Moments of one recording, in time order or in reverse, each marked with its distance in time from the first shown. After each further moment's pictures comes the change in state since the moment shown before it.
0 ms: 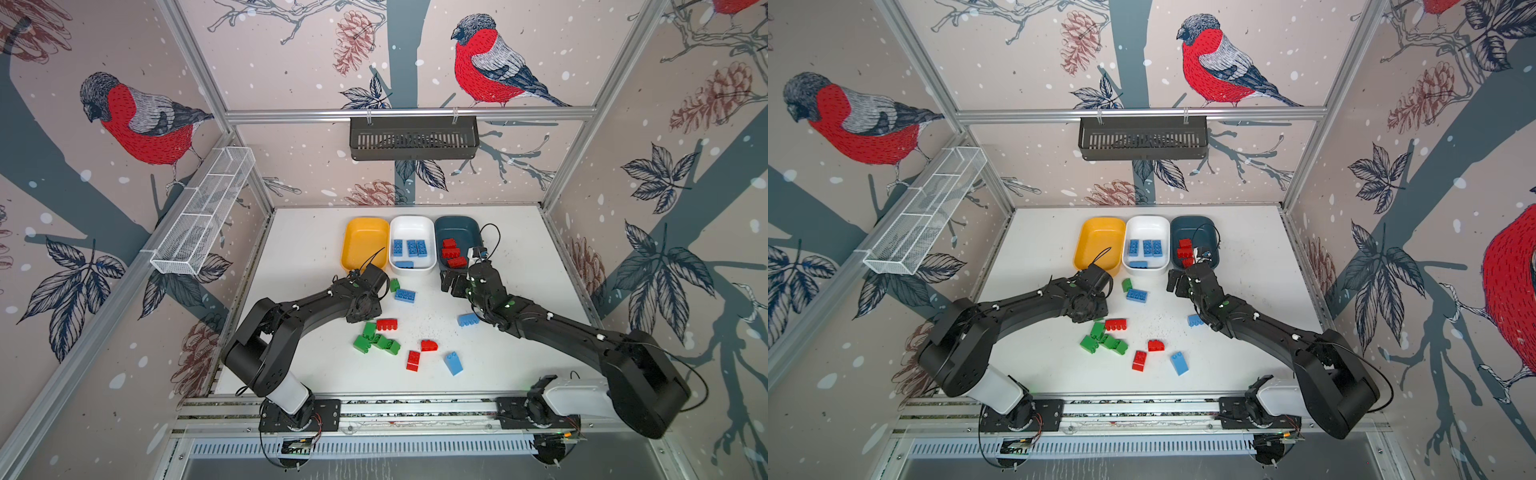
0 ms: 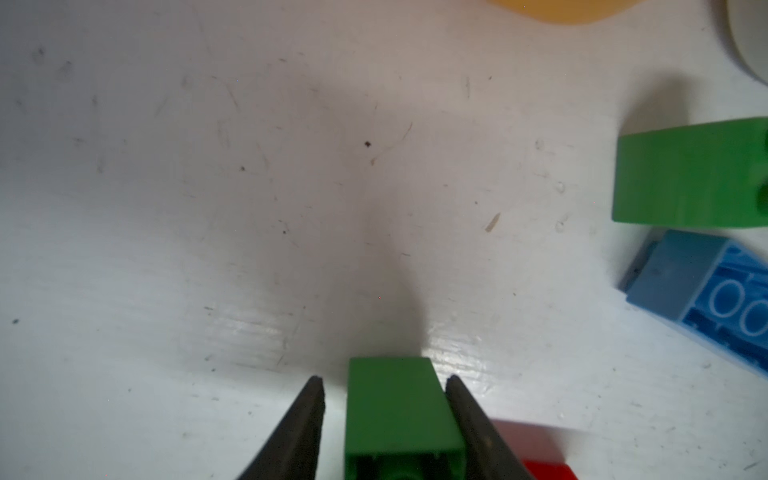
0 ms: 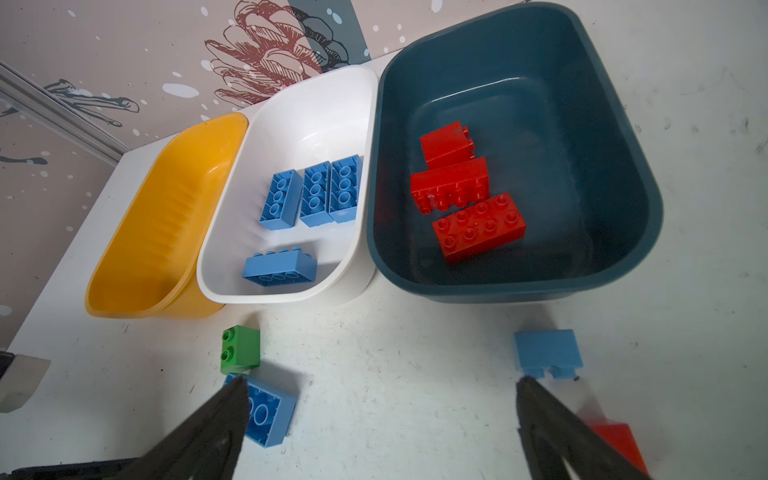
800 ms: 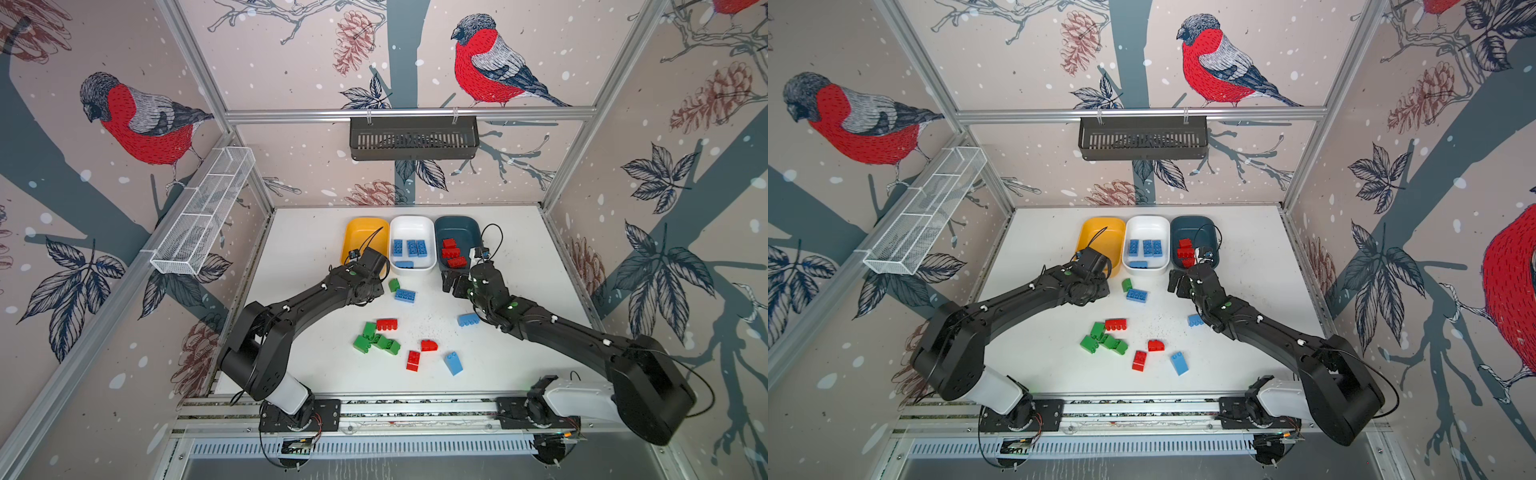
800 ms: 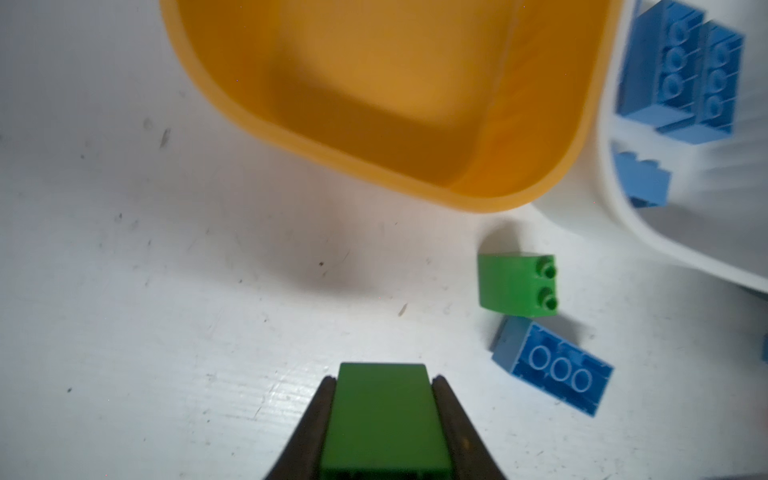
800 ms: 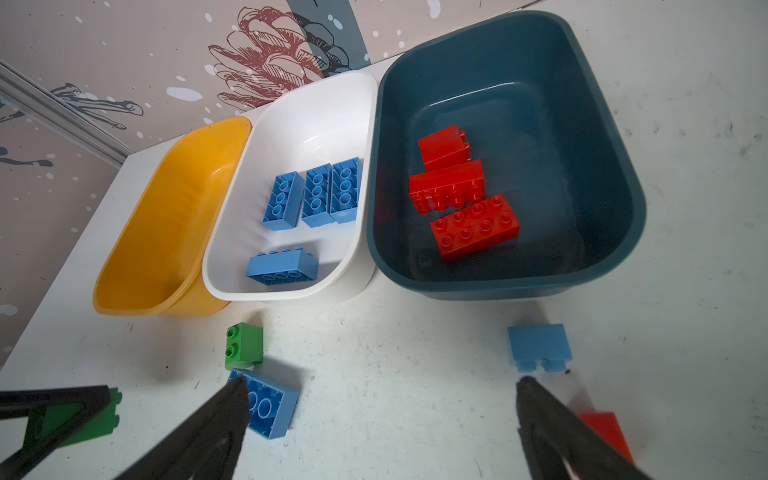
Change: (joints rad) left arm 0.037 -0.019 0.174 0.019 -0.069 0.040; right arm 0.007 -0.035 -0.005 -0.026 0.004 0.001
